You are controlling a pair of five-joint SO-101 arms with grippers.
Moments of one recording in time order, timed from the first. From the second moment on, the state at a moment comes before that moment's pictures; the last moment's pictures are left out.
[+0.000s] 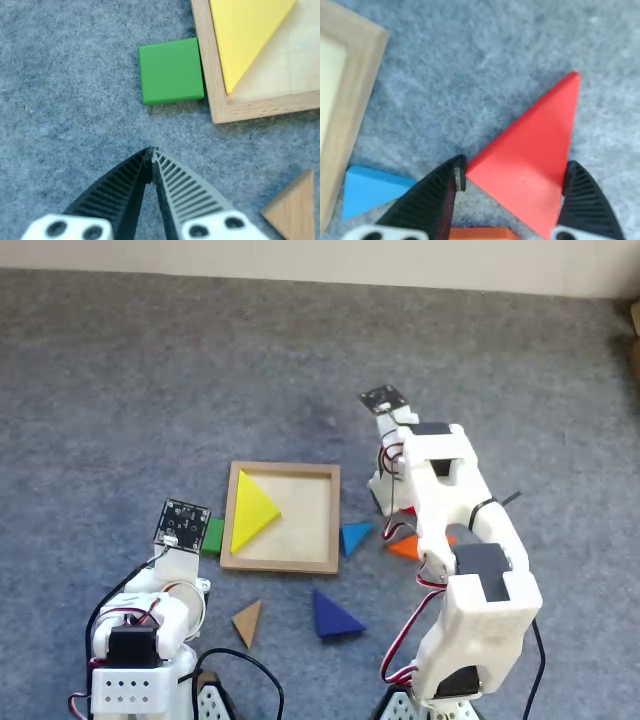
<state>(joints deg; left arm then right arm) -6.7 -102.8 96.0 75.8 -7.6 -11.3 17.8 15.4 59.2 23.3</state>
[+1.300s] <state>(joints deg) -6.7 -102.8 96.0 75.8 -7.6 -11.0 17.3 15.5 58.9 23.3</state>
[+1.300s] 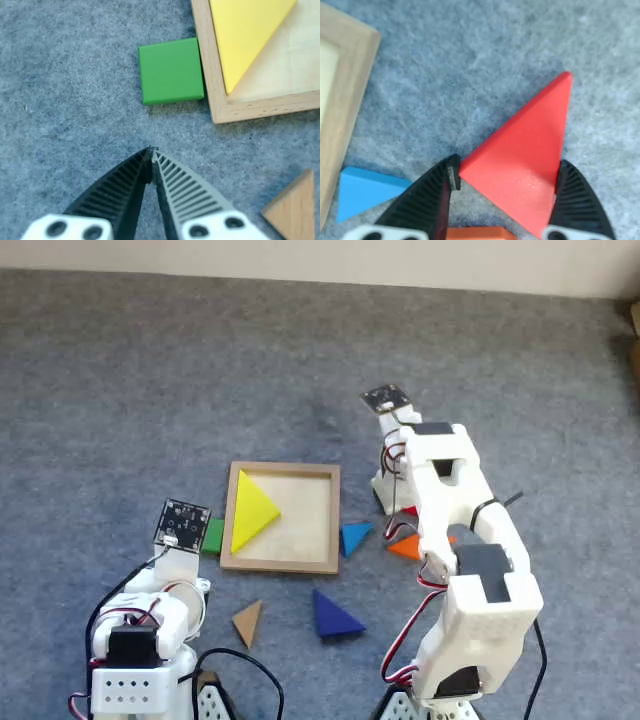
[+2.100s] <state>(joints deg) -6.7 -102.8 96.0 75.8 -7.6 -16.2 4.9 16.8 59.5 24.8</state>
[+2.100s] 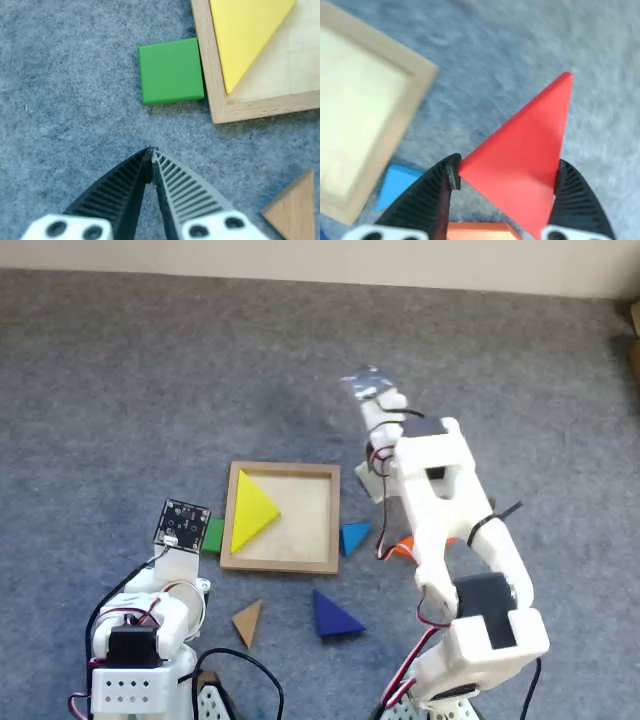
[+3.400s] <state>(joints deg) -6.7 -102.8 96.0 75.8 -7.6 -39.8 10.6 16.8 55.0 47.5</state>
